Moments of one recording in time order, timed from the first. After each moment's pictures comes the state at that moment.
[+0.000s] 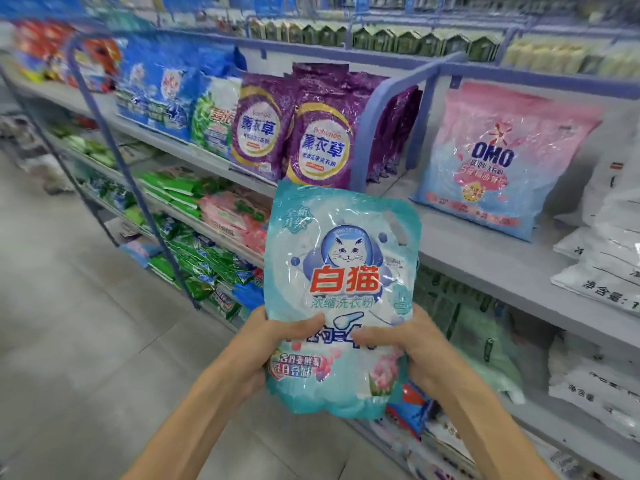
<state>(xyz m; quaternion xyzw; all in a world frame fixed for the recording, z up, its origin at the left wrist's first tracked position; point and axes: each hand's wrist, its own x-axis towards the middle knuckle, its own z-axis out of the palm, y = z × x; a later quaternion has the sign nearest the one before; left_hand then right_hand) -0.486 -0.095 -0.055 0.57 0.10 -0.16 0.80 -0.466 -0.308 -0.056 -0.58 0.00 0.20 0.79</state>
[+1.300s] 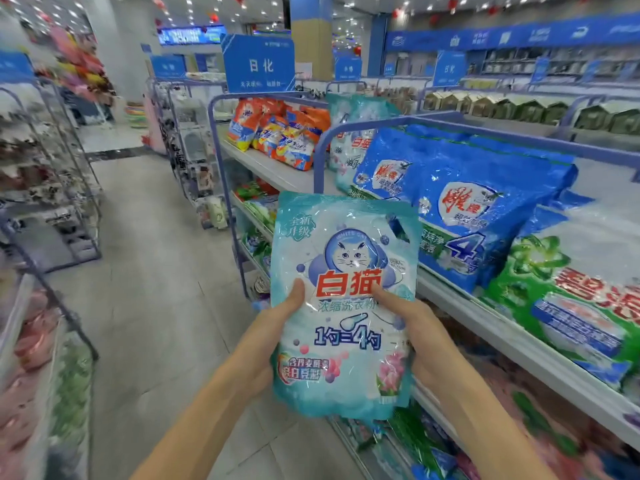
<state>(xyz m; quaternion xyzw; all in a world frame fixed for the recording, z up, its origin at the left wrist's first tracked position) -0.188 0.499 -0.006 0.53 0.21 0.04 0.82 -0.089 0.314 -0.005 -0.57 -0.07 0.27 0.77</state>
